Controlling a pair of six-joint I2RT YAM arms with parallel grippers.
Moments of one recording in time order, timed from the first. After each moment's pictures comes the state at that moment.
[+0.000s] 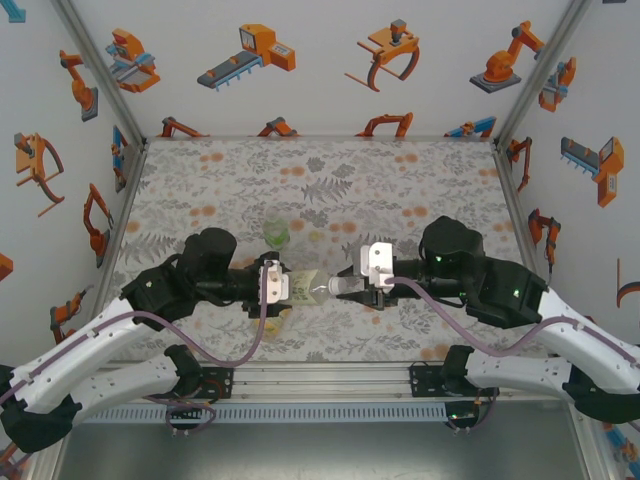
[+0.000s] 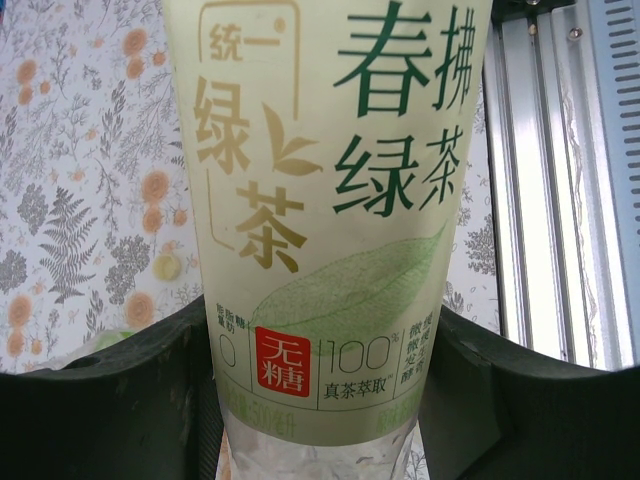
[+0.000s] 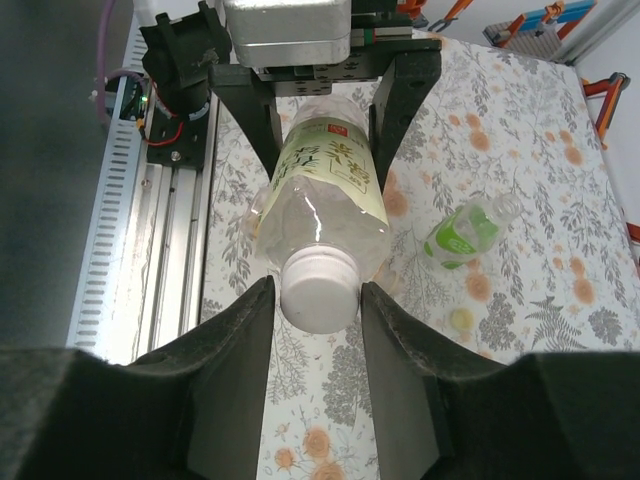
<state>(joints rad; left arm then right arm) -0.94 0.84 0.94 -0.63 0.42 0.64 1.11 0.90 1.24 -0.66 -0.37 -0.43</state>
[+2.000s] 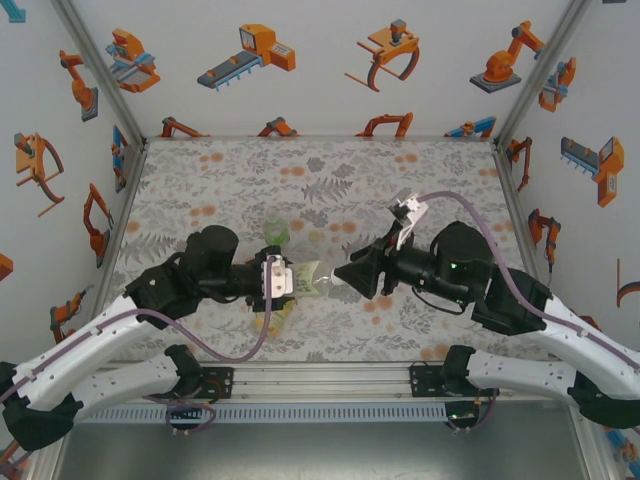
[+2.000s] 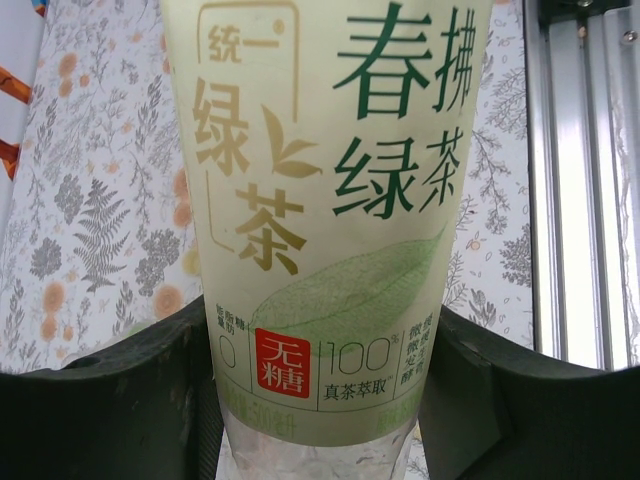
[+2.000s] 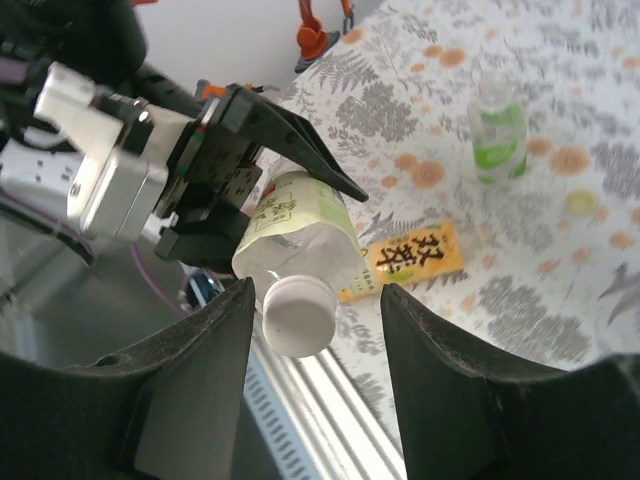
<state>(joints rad) -0.95 0.86 0.94 -0.57 0.37 0.63 1.11 0.83 1.17 -0.52 -0.01 0.35</state>
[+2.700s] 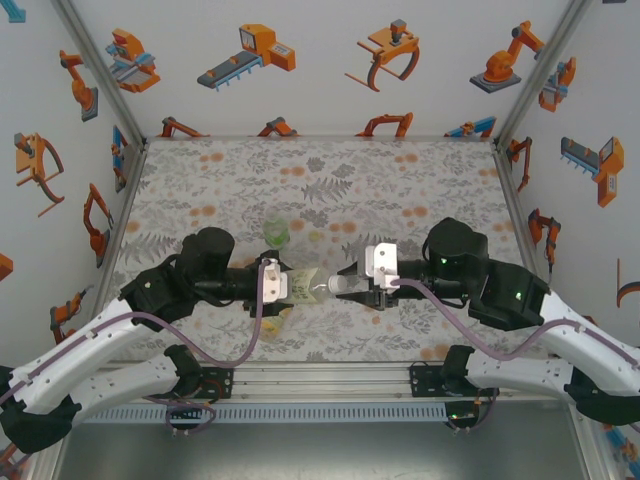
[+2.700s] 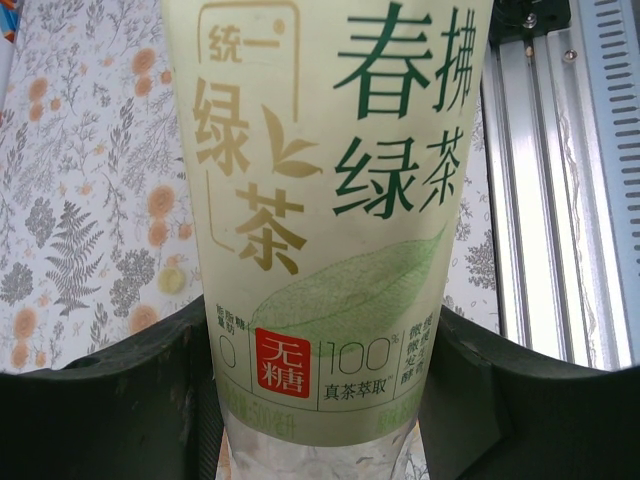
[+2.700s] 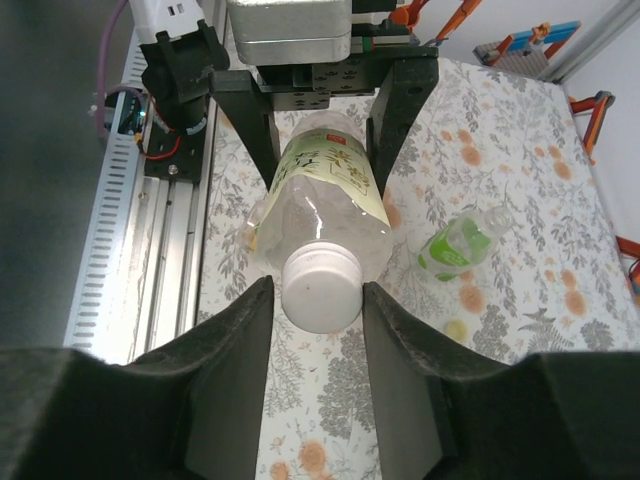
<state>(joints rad) -0.95 0.84 0.94 -0.60 0.44 0.62 1.11 0.88 1.22 -0.62 -0.37 -0.43</state>
